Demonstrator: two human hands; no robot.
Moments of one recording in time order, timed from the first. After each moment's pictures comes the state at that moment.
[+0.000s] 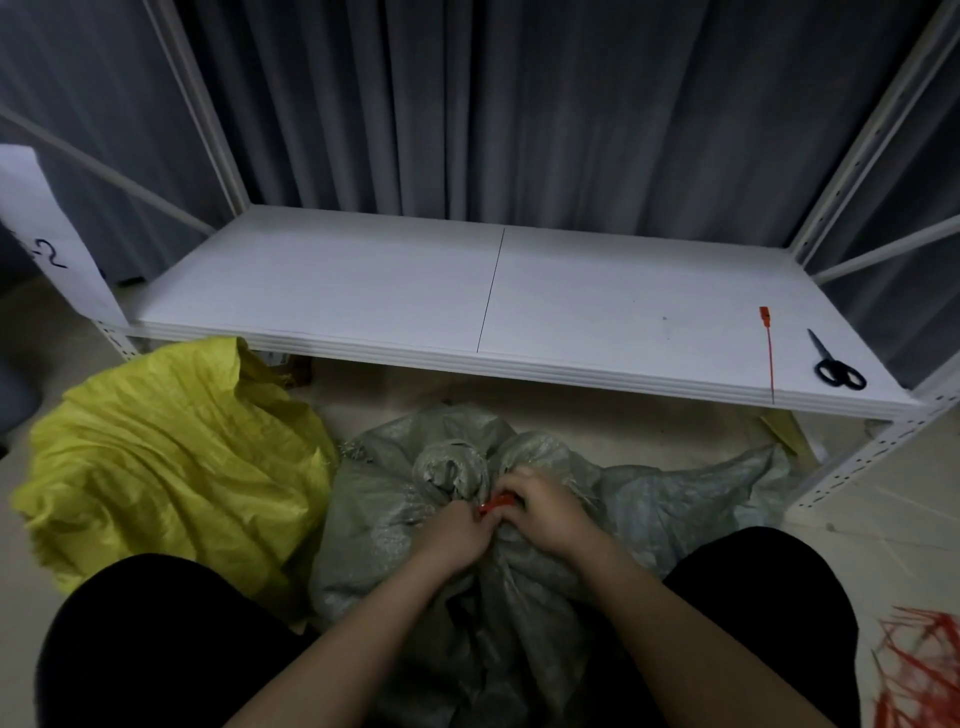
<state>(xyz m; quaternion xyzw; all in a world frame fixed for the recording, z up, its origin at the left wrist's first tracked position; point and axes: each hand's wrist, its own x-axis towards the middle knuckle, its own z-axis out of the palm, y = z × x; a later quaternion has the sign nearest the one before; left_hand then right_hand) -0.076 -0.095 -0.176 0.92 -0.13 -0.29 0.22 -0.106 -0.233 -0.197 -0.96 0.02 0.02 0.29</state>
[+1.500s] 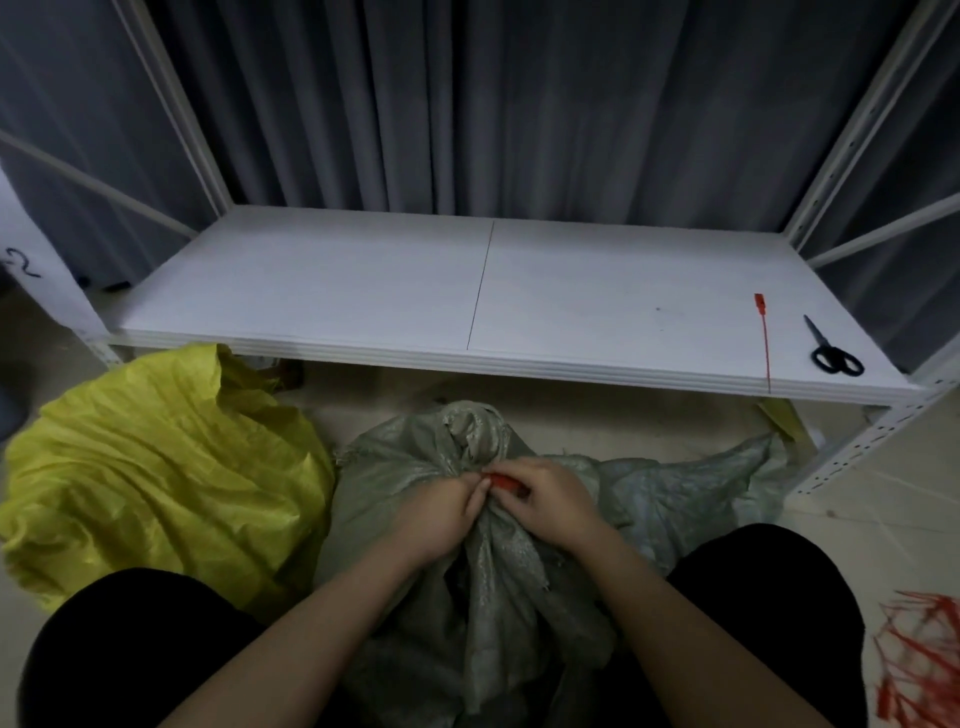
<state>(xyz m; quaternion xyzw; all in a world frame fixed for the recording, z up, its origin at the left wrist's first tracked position) -0.055 -0.090 -0.164 0.91 -0.33 -0.14 0.22 -0.105 -0.249 -0.202 -0.94 -0.03 -0.13 0.30</state>
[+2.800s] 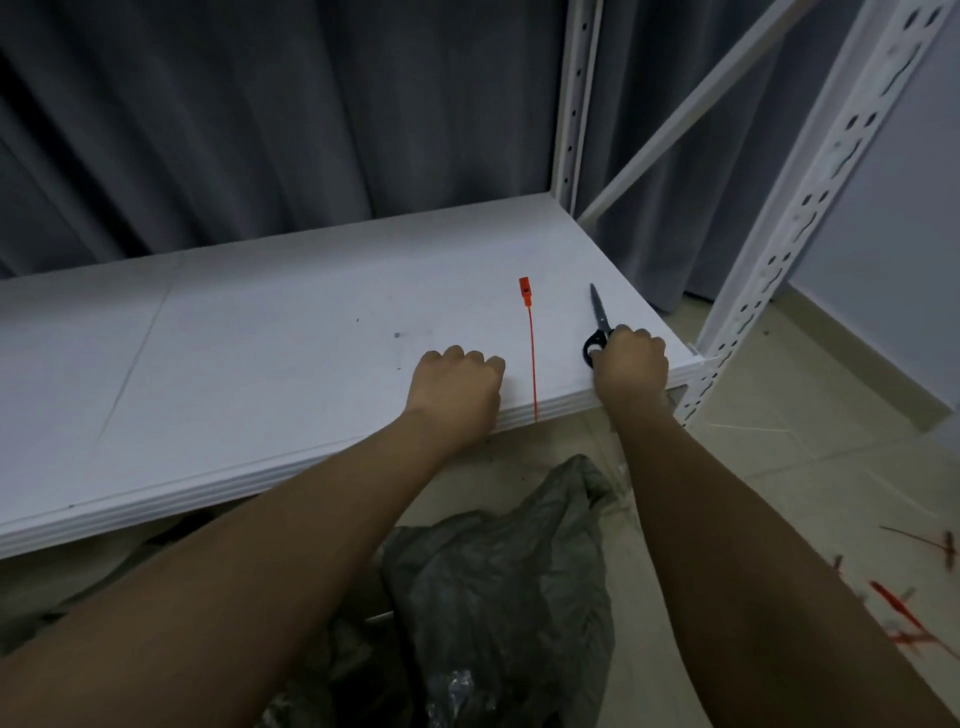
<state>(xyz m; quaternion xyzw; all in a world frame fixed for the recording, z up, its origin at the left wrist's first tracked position) -0.012 -0.543 -0.158 0.82 -0.56 0.10 -0.08 -0.105 -0.713 -0.207 -0.83 0.53 -0.15 0.11</state>
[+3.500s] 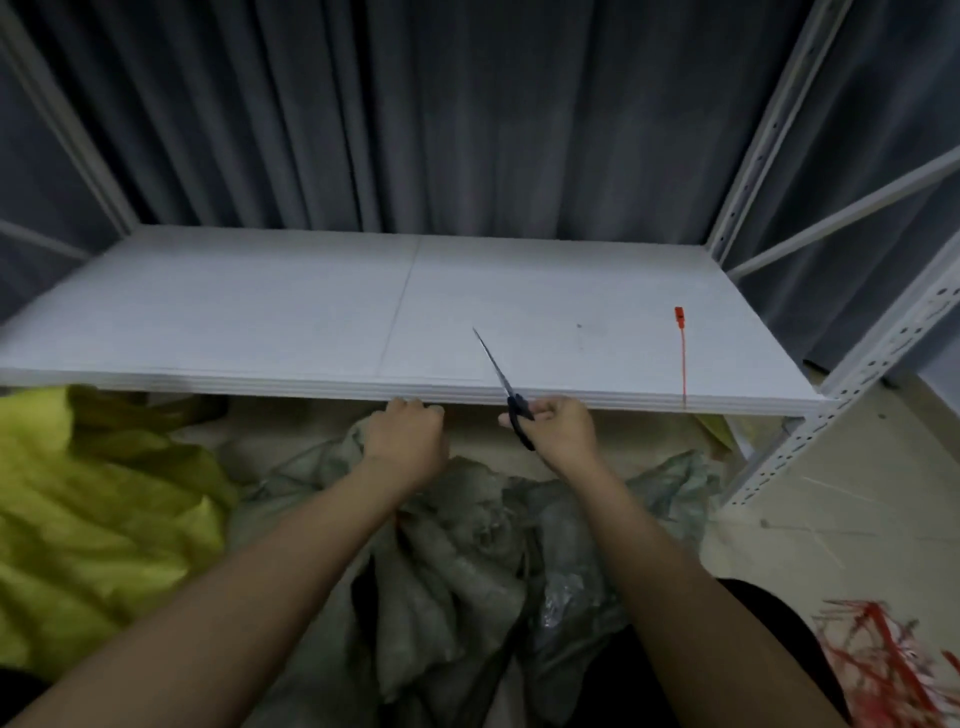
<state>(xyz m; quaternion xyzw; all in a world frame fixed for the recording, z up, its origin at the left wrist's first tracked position) -0.018 -0.225 -0.110 0.95 -0.31 -0.04 -0.02 -0.082 -0.387 -0.143 -0.76 0.34 -0.12 0.54</state>
